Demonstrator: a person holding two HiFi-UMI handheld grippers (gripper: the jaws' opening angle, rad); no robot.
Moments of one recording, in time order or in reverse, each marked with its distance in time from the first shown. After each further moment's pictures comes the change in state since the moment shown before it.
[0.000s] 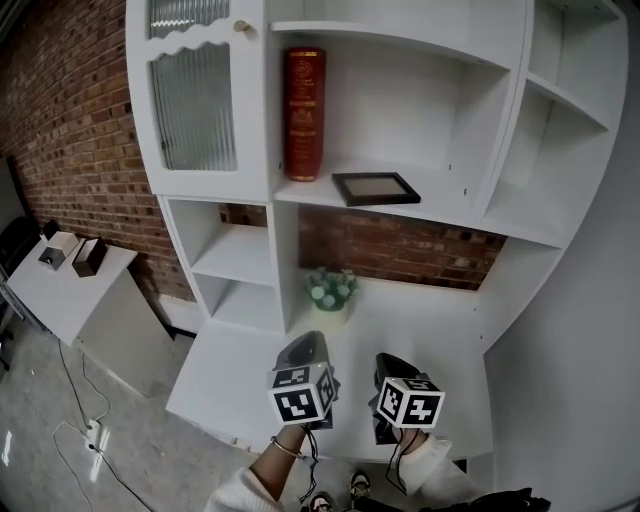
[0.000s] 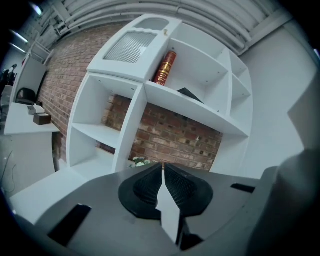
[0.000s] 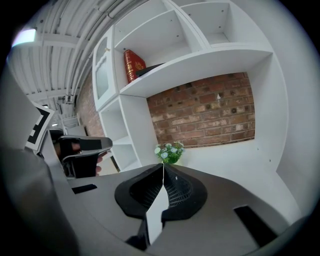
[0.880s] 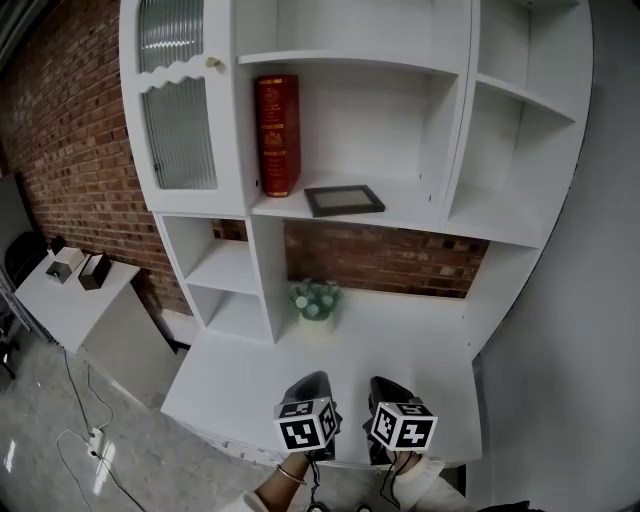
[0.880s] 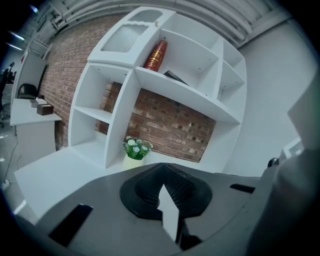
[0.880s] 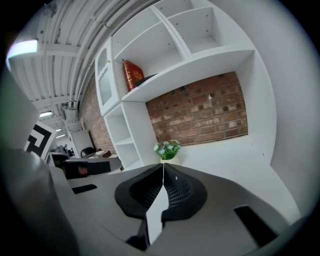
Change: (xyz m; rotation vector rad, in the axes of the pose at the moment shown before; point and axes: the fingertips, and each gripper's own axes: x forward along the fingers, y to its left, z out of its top) left arm -0.026 -0.058 -0.082 -0.022 0.109 0.005; right arm -0.053 -0.032 -0.026 0.028 -0.017 0.033
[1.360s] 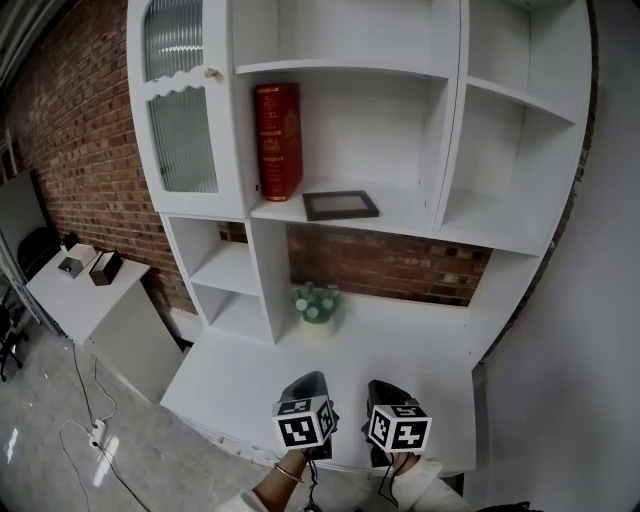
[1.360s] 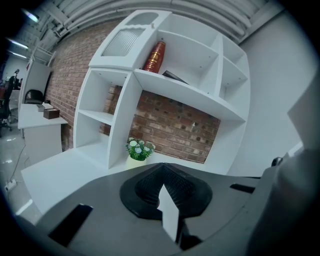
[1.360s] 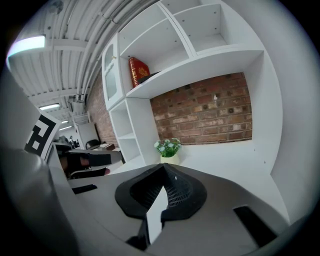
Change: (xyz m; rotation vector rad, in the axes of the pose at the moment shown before) left arm 0.004 -0.012 0.002 0.007 -0.017 0.078; right arm -0.003 -0.016 0.005 -0.079 0.035 0.055
